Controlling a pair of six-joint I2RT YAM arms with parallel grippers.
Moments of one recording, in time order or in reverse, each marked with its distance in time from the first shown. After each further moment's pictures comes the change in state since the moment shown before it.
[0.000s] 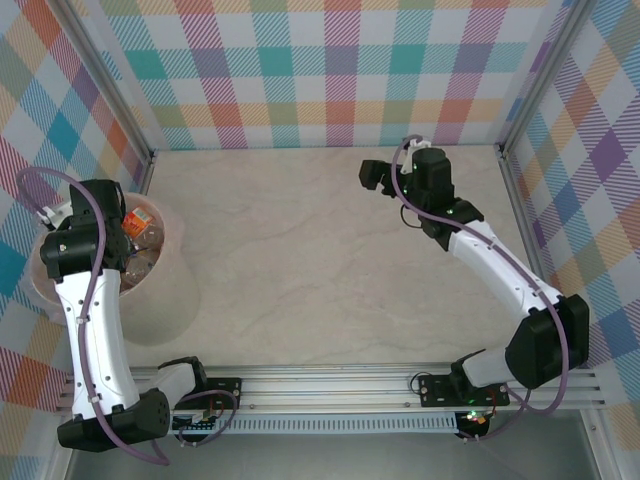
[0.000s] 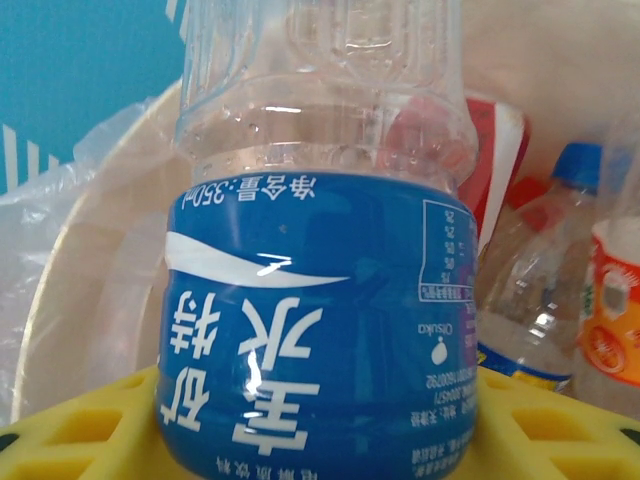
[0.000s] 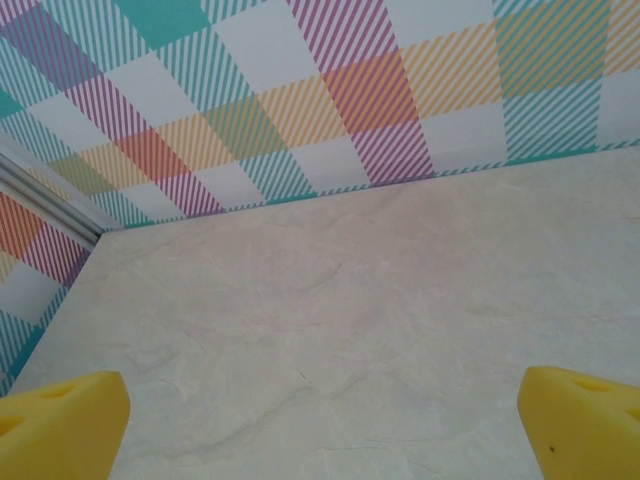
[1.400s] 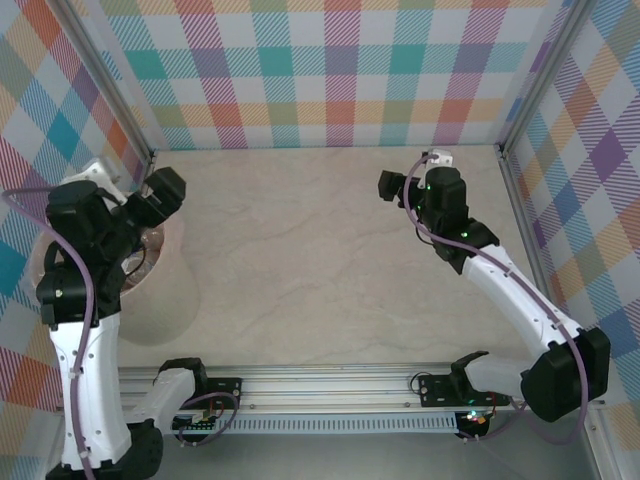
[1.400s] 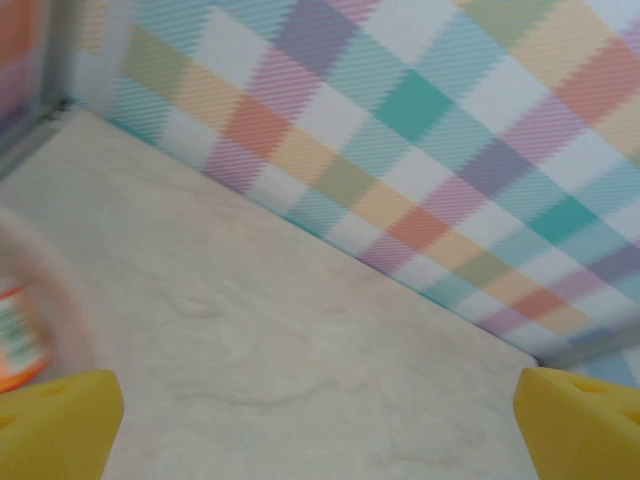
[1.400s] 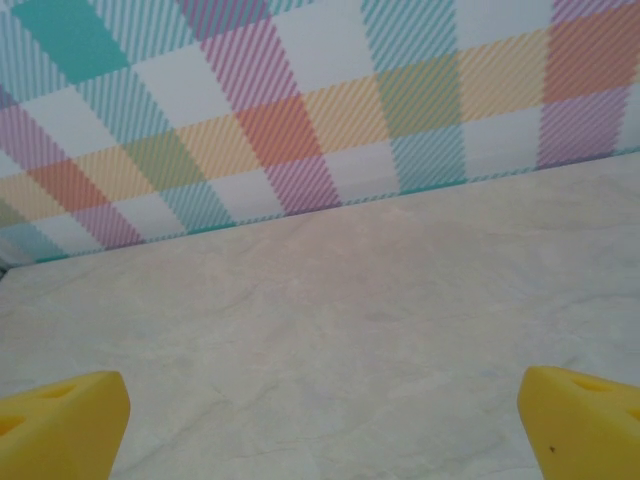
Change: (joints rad) left arm -0.196 -0.150 -0.035 0.552 0.755 -0.076; right arm 0.000 -0.195 -0.183 0.016 0.217 -0.060
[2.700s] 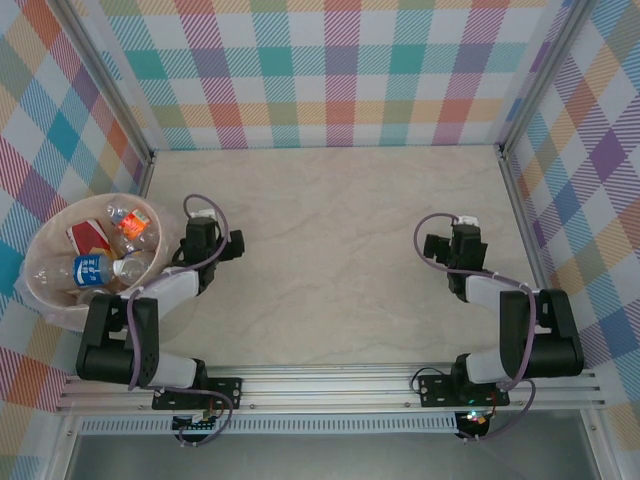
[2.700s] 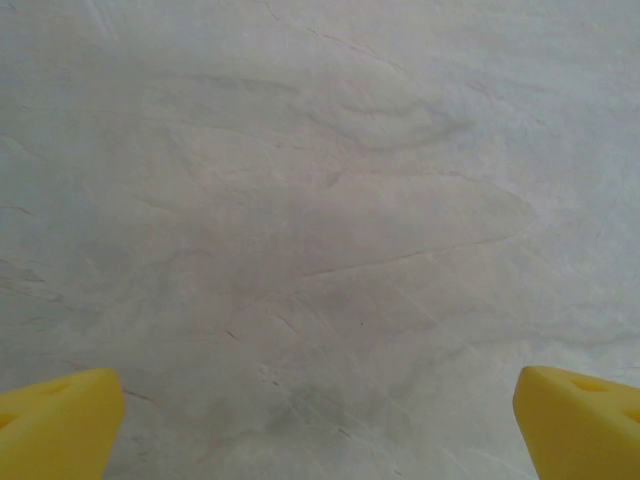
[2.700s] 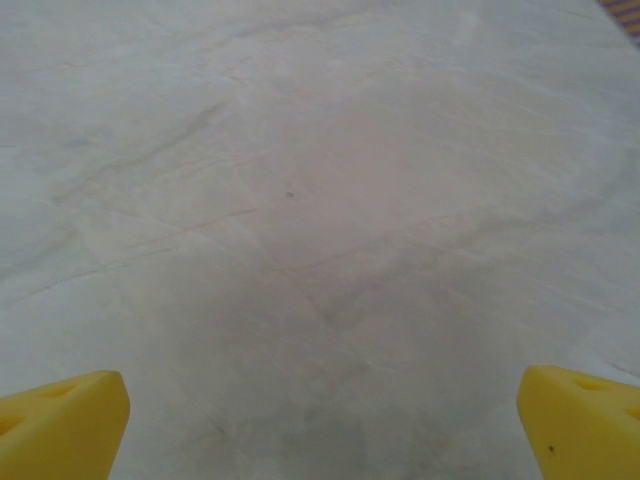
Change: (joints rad) left arm -0.133 0.483 -0.919 1.070 -0.330 0.378; right arm -0.370 0.208 -0.568 0.497 -0.039 -0.252
